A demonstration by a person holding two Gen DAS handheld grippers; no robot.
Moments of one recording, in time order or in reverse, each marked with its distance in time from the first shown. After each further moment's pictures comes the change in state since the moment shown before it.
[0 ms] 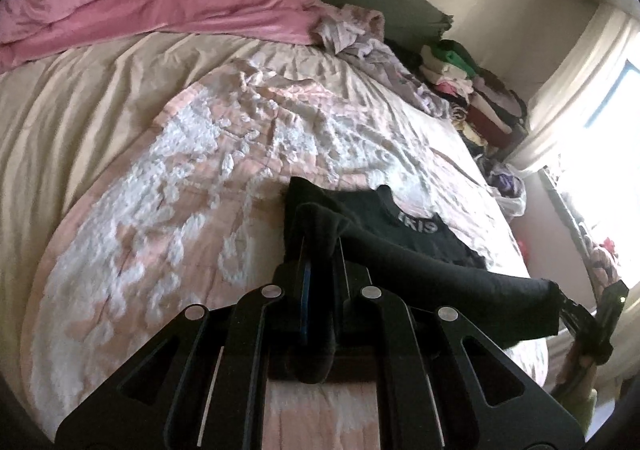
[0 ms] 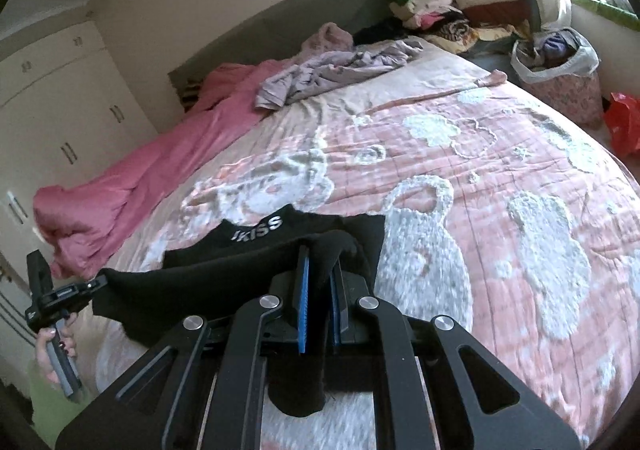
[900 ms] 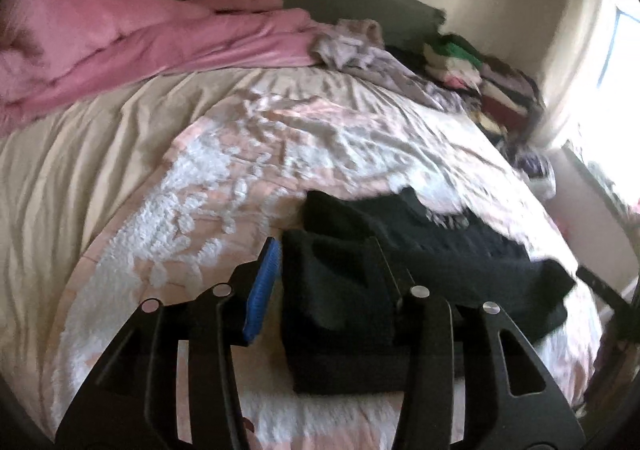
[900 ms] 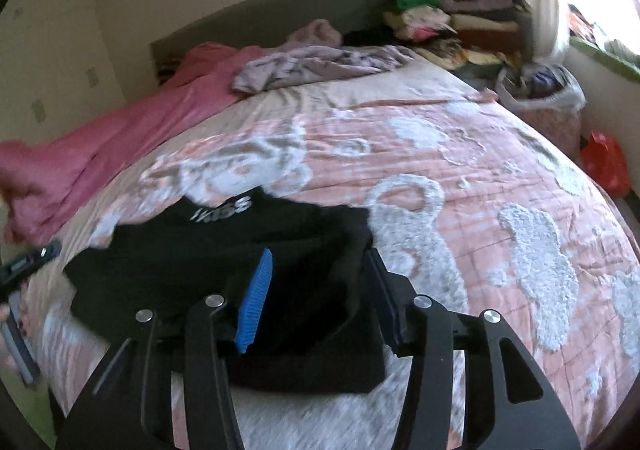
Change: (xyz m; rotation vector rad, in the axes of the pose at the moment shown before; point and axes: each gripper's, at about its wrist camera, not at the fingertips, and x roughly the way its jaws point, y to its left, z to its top) left arm -0.003 -0.022 -0.022 0.199 -0.086 0.103; right arm 0.014 0.035 -0.036 -0.171 -0.006 -0.123
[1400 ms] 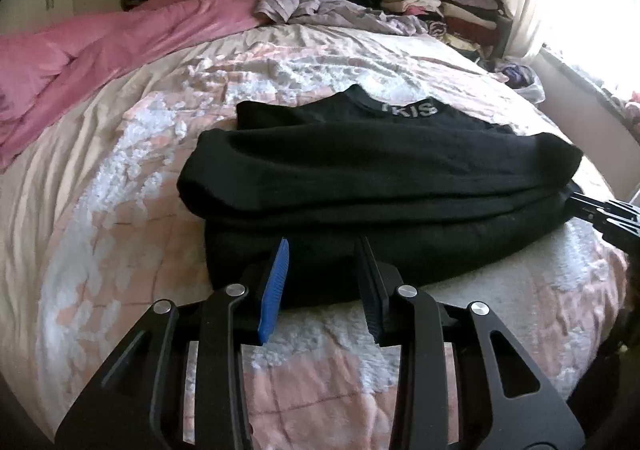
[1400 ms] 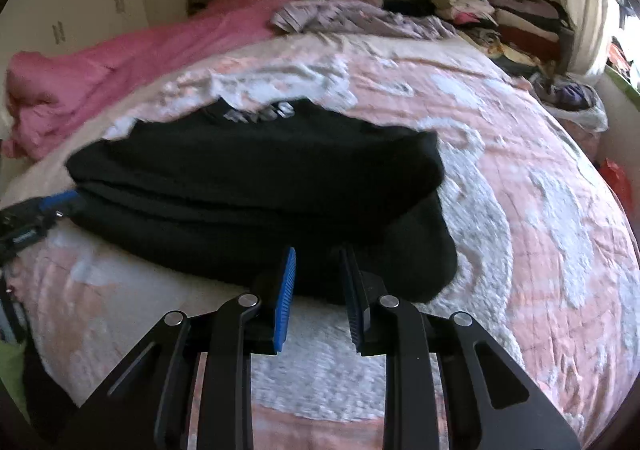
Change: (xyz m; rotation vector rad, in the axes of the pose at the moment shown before) left arm 0.025 -0.044 -0.068 0.232 0.134 0.025; right arm 0.022 0.031 -0.053 -0.135 0.161 -0.037
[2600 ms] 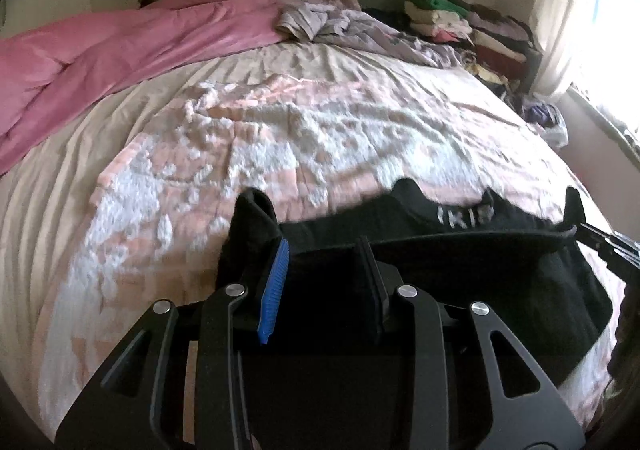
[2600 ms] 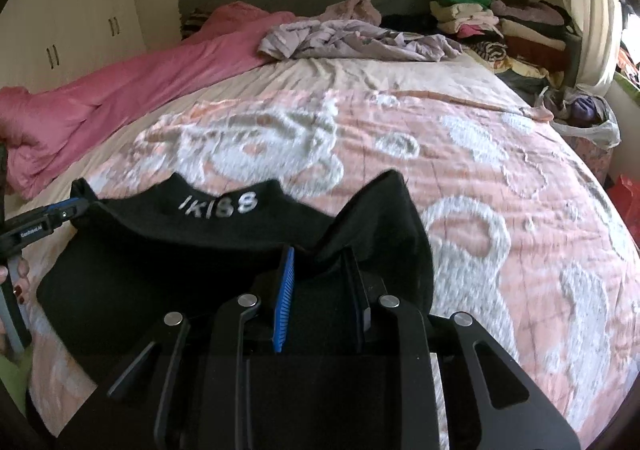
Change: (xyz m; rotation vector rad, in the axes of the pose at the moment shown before) left arm 0.067 0.028 0.107 -0.104 -0.044 0.031; right arm 0.066 -0.033 0.106 0.021 -0.076 0.028
